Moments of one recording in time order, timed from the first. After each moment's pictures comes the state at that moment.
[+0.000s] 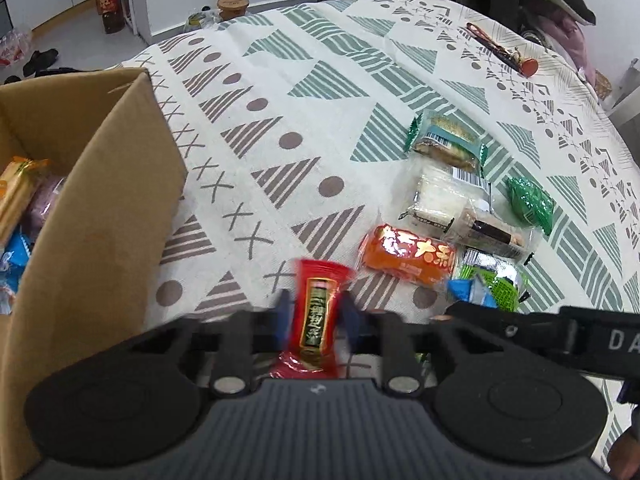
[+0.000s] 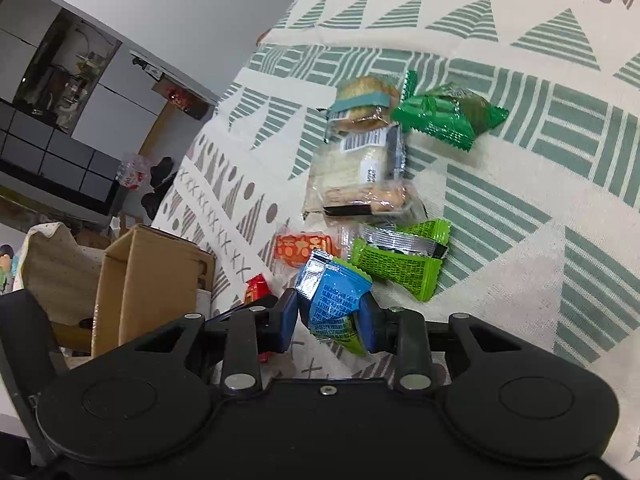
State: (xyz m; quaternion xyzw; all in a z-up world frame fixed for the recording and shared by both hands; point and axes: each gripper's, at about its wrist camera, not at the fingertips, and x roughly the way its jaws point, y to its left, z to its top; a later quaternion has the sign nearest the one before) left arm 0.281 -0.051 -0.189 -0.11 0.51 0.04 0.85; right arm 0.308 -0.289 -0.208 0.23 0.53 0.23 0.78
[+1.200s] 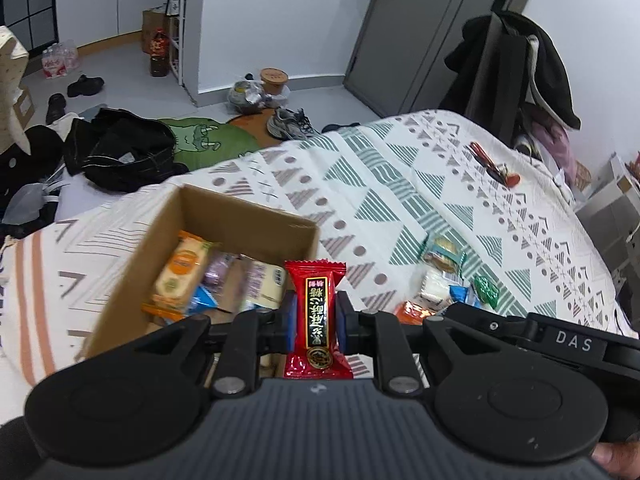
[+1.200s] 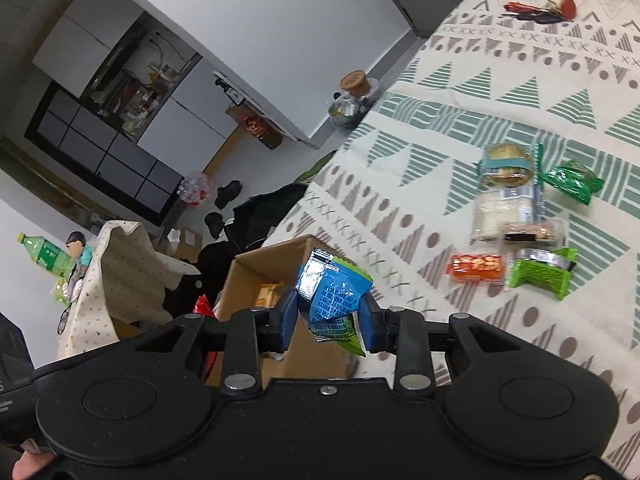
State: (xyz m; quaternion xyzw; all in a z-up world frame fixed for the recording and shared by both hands) left arm 0.196 0.043 -0.039 -0.16 0.43 0.06 0.89; right arm 0.251 -0.222 -0.098 0.23 0.45 0.29 0.81
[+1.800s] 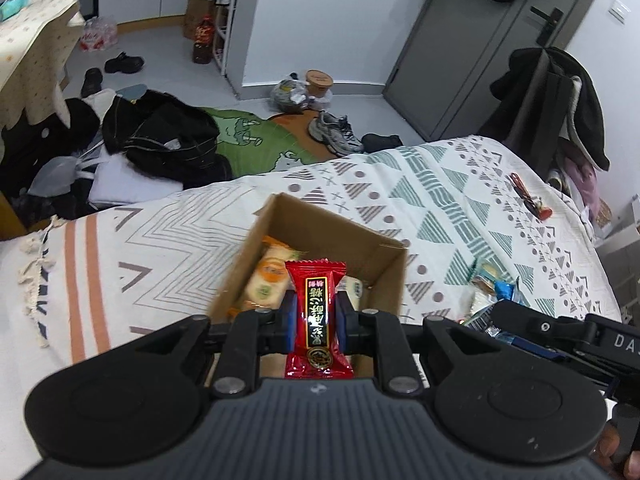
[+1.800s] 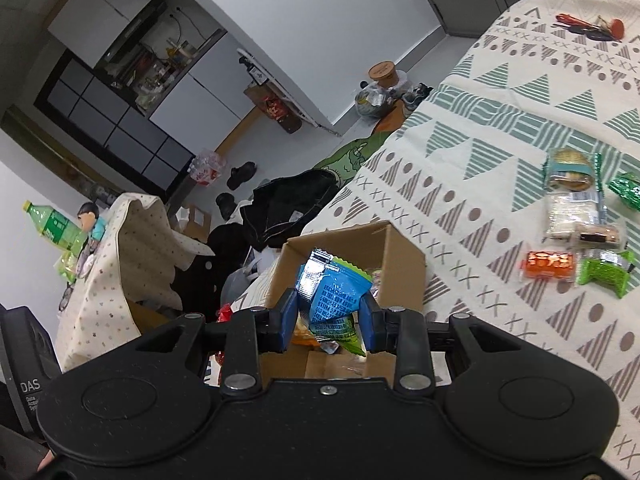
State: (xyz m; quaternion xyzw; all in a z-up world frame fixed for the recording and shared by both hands) left arm 0.173 0.128 -0.038 -0.20 0.43 0.10 0.88; right arm 0.234 -0.149 -0.070 0.19 0.45 0.31 0.81
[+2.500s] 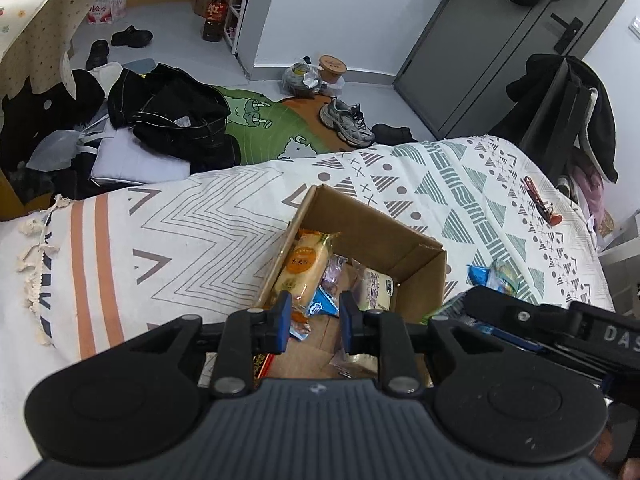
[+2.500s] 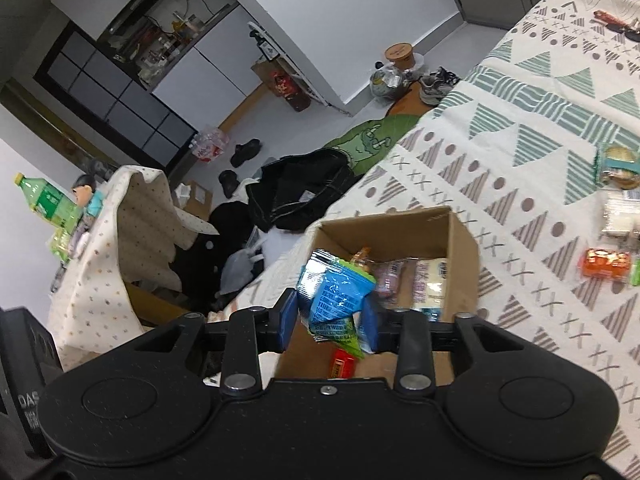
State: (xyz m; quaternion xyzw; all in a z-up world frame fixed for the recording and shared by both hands) left arm 0.172 0.171 -0.058 -0.23 0.44 0.10 0.86; right arm 0.238 -0.086 -0.073 0.17 0.47 0.32 0.81
